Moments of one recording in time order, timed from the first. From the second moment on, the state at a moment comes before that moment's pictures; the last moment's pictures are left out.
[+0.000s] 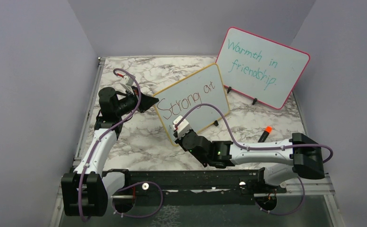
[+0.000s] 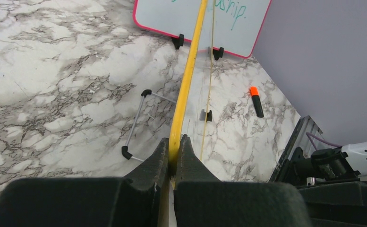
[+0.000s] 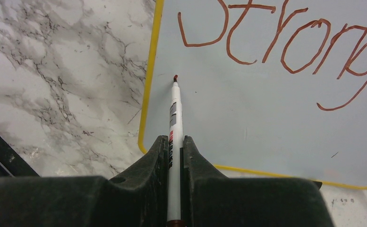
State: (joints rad) left arm -0.02 1.07 0.68 0.22 0.84 -0.41; right arm 1.35 1.43 0.88 0.11 0.65 0.08
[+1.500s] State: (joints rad) left arm -0.02 1.07 0.69 0.21 0.84 -0.40; right arm 1.38 1.41 0.88 -0.06 0.64 0.21
